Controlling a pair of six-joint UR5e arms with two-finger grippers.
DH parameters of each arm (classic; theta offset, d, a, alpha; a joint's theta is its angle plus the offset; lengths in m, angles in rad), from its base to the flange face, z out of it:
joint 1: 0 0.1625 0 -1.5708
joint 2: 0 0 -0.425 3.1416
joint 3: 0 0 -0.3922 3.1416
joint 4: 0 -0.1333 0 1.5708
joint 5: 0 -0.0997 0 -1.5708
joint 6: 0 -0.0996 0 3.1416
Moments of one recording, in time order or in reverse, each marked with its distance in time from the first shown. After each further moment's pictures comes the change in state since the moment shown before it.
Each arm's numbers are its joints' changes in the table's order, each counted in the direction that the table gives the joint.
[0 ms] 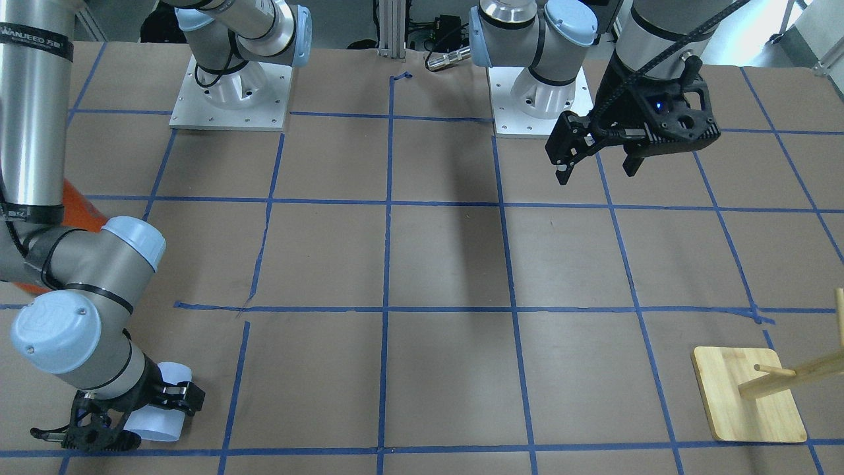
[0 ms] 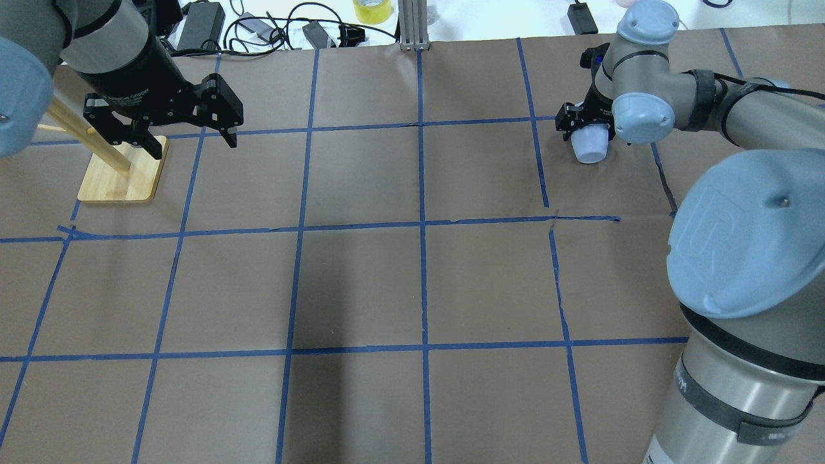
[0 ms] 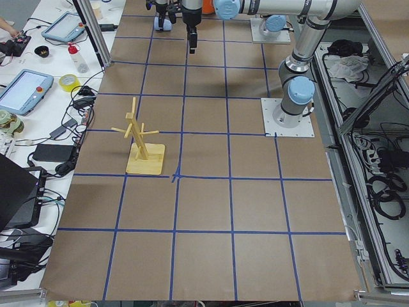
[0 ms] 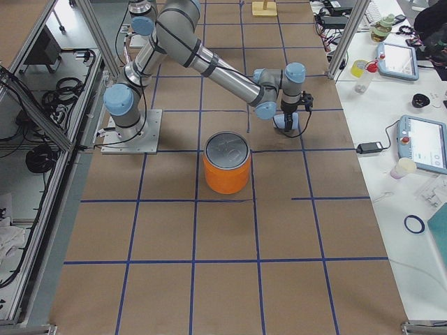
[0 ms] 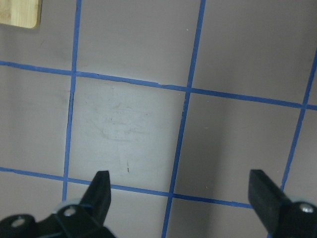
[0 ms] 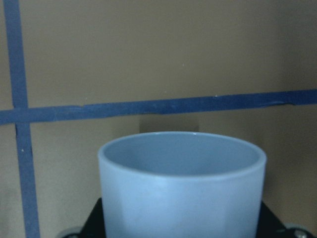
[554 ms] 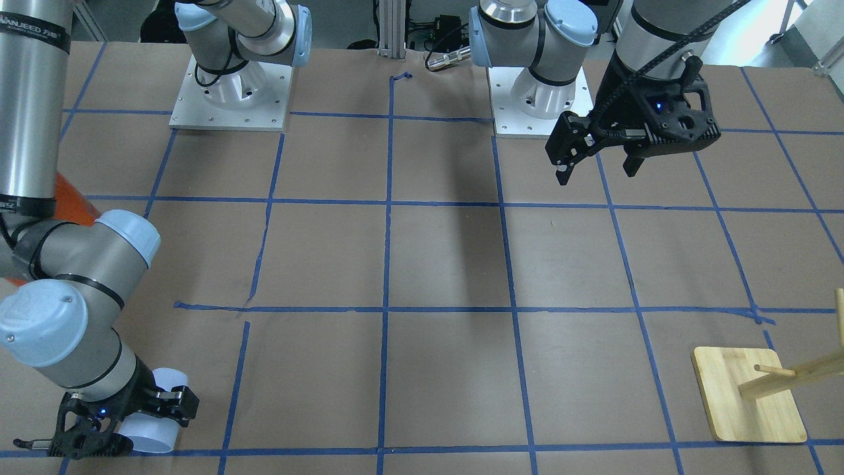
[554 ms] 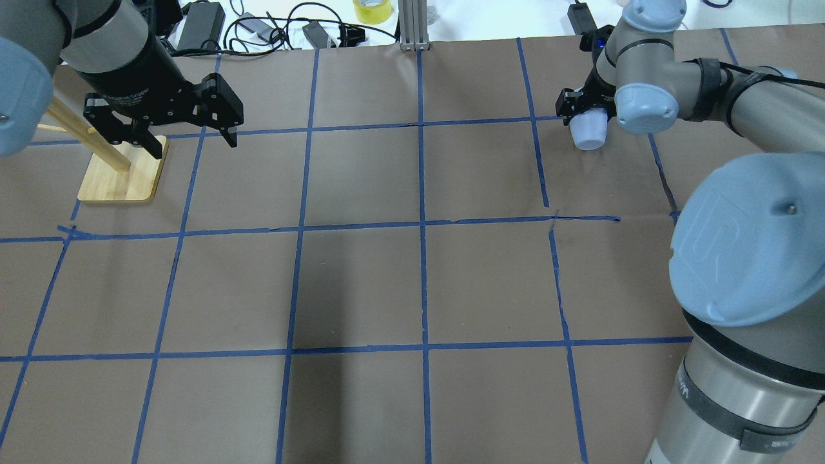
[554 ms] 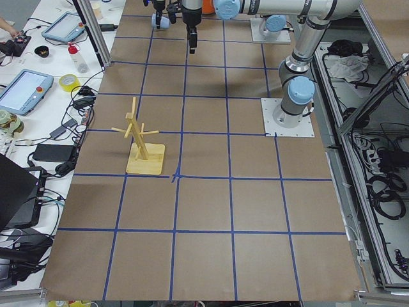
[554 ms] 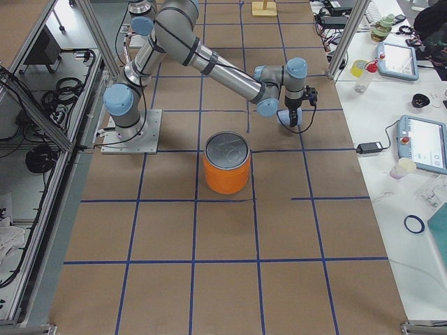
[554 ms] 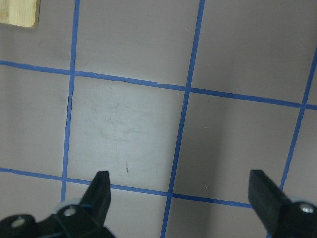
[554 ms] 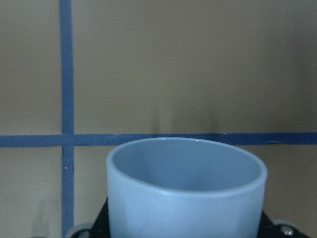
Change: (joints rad) left arm 0.000 0.000 0.002 -0.001 -0.001 -0.001; right arm 0.013 0.035 -0.026 0.022 -0.045 0.082
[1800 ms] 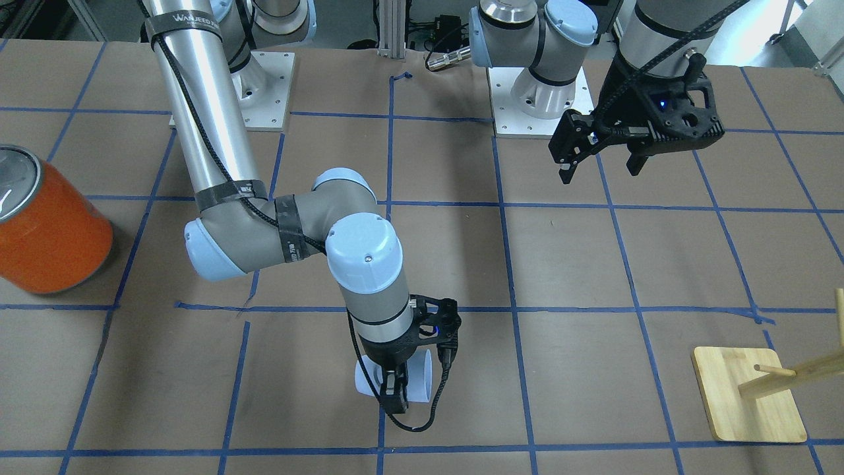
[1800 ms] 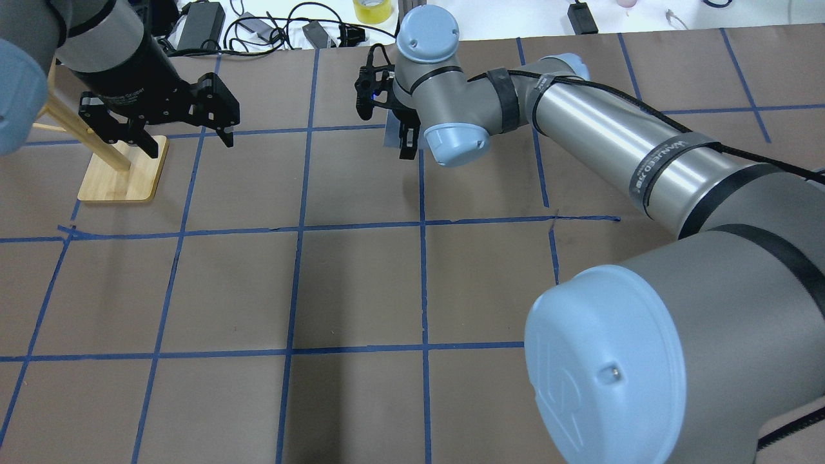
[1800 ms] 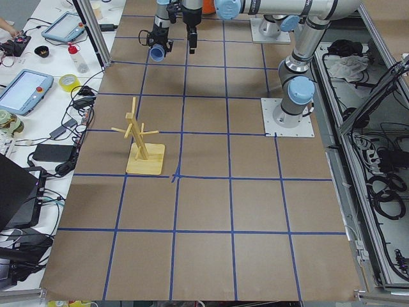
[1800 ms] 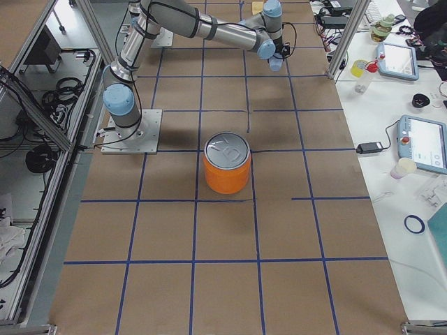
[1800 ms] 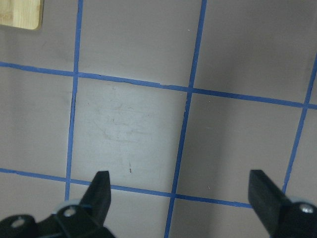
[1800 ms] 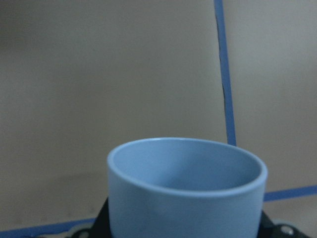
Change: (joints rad) left arm 0.005 -0.004 -0.002 0.001 -0.003 -0.012; right arm 0.472 -0.054 -0.126 0.015 -0.038 1.024
